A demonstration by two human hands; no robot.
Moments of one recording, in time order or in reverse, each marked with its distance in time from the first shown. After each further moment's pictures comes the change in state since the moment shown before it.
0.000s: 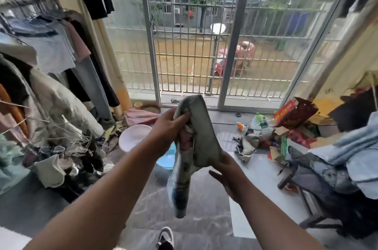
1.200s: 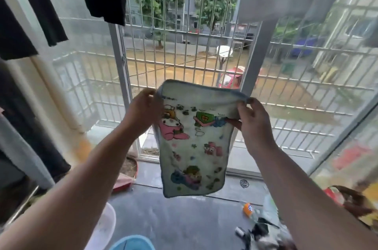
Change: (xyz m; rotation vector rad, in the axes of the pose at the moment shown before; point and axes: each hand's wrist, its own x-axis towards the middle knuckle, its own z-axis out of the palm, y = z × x) left_hand 0.779 0.043 0.019 0.286 0.238 0.236; right_hand 0.733 -0.337 -0.242 0.005 0.357 -0.510
